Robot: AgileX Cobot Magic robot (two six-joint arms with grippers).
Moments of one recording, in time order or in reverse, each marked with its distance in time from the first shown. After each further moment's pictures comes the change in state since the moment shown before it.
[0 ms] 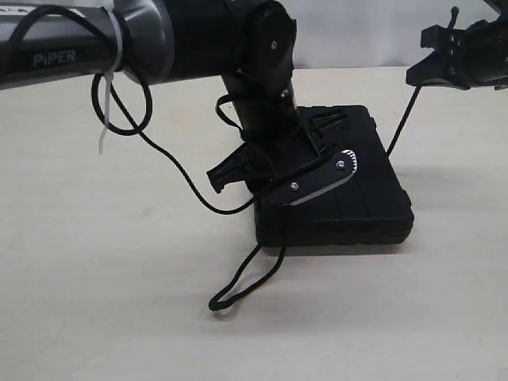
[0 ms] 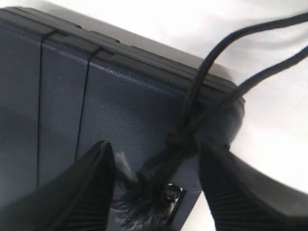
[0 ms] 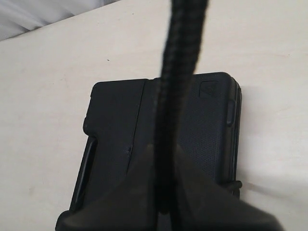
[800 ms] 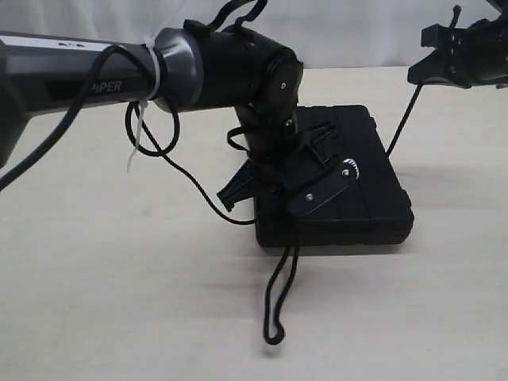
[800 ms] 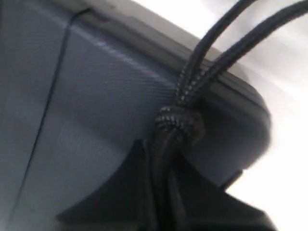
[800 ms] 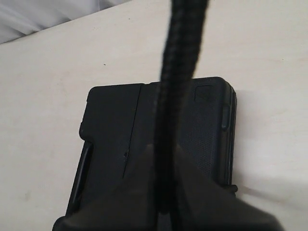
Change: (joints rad) left arm 0.000 0.091 -0.002 0.067 -0.090 -0.253; right arm 0.000 0.000 0.000 0.000 -0.019 0.000
